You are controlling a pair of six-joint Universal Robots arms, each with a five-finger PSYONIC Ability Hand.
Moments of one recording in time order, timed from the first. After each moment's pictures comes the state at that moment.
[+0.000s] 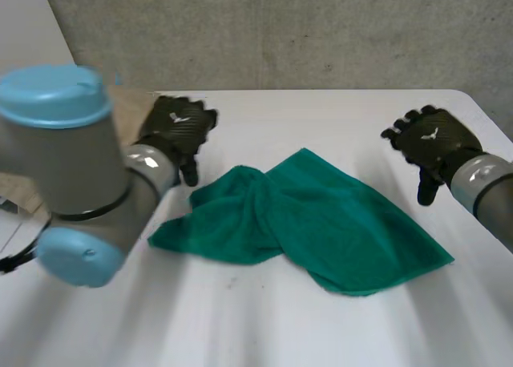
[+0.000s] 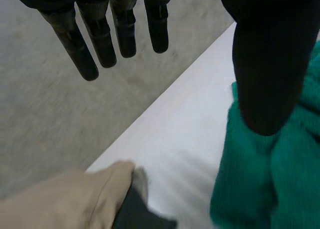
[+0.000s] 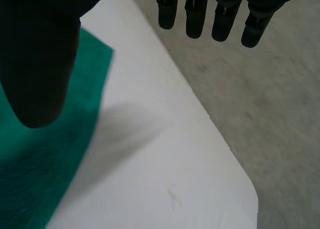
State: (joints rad) left arm 4.15 -1.97 -1.31 3.11 -1.66 3.55; right arm 1.78 -1.31 1.54 0.04 1.35 2.40; left_hand 0.37 0.37 0.37 0.37 0.20; right_hand 0.22 0.21 0.21 0.21 0.05
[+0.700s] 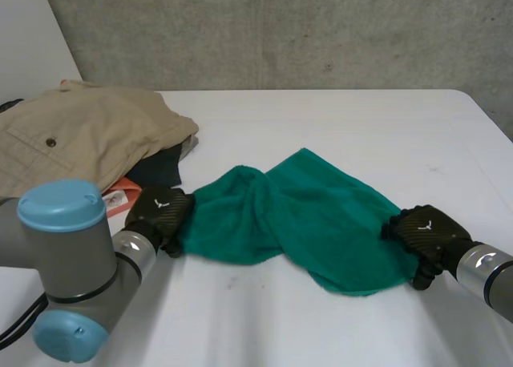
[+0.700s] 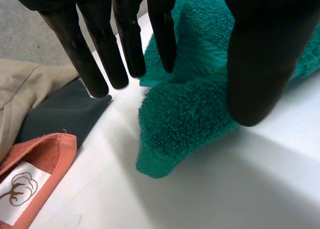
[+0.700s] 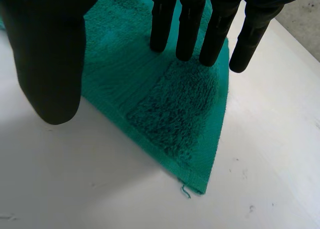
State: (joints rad) left arm 4.26 -2.02 -1.76 3.42 -1.58 3.50; right arm 1.57 -1.19 1.92 -0.11 1.09 2.34; left_hand 0.62 0.61 0.61 0.61 0.43; right_hand 0.46 0.45 0.46 0.47 0.30
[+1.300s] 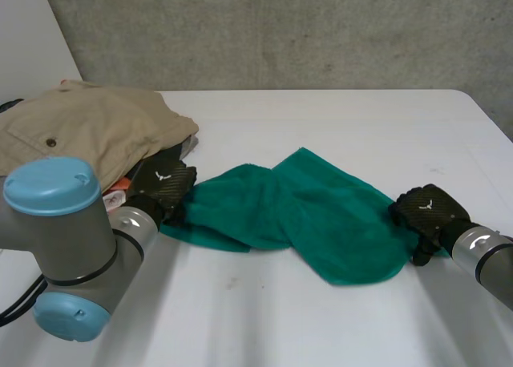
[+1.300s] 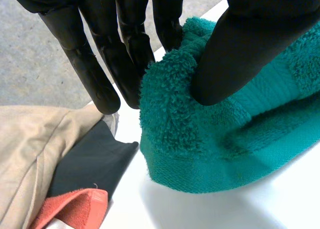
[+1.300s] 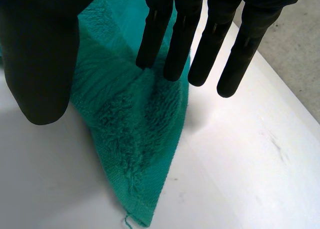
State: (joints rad) left arm 4.25 -1.97 -1.69 3.42 -1.58 3.49; right arm 1.58 -1.13 1.83 -0.24 1.10 2.36; left_hand 1.14 1.19 1.18 1.20 0.98; right_hand 0.74 0.74 0.74 0.75 0.30
